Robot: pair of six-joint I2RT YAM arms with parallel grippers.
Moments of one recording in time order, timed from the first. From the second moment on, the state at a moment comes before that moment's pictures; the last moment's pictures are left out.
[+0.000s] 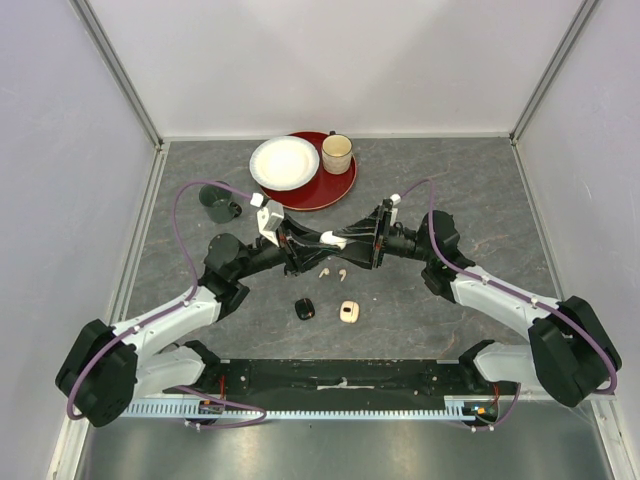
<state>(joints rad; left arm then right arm) -0.64 1.10 0.50 0.89 0.63 -0.44 0.56 1.26 0.61 0.71 -0.78 1.93</state>
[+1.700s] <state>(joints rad) -0.69 0.91 0.26 1.11 0.47 -0.39 0.56 1.13 0.94 -0.03 -0.58 1.14</state>
